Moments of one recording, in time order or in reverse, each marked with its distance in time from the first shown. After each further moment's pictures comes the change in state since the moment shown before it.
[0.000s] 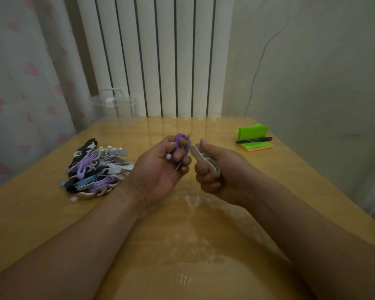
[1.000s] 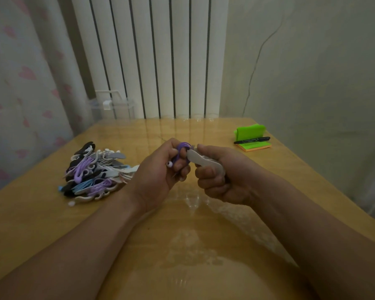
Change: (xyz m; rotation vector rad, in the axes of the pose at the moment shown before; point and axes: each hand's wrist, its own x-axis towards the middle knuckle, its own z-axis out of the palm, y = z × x) left_hand -0.005 -0.003 0.004 0.296 -0.044 0.095; right_hand -0.004 -0.010 -0.009 0.080 -0.156 0.156
